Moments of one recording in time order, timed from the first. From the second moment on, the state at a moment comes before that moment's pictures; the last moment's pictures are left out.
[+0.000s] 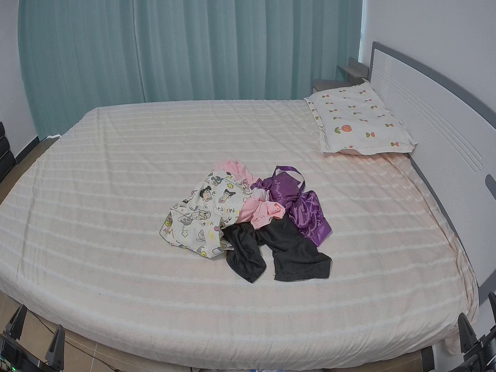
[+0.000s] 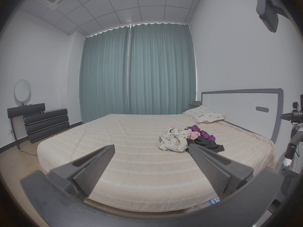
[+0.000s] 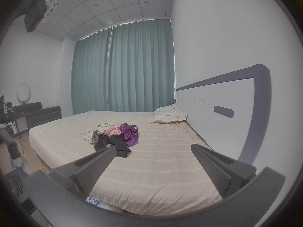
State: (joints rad) left arm 0.00 0.02 -0.02 0.00 -0.01 0.01; right arm 0.00 0.02 -0.02 0.02 0.01 -0.02
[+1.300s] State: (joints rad) left arm 0.00 0.02 -0.02 0.00 -0.01 0.01; right arm 0.18 1.48 -0.40 -0.54 0.14 0.31
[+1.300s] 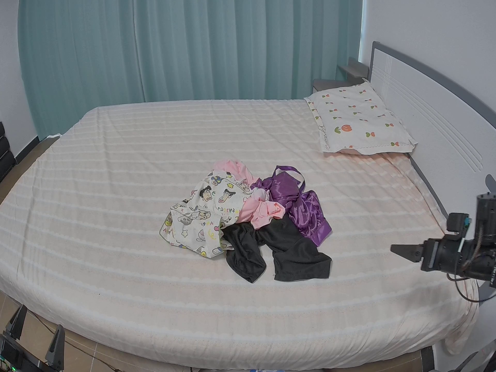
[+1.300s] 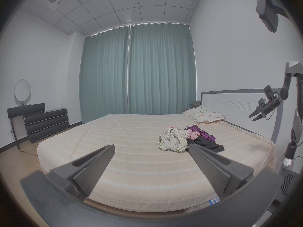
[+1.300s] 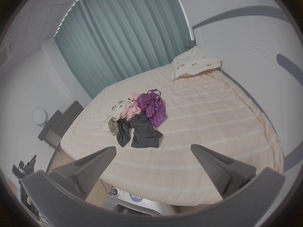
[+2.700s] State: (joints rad) left arm 0.00 0.02 -0.02 0.00 -0.01 0.01; right arm 0.38 2.47 -0.95 -0.81 0.00 0.70
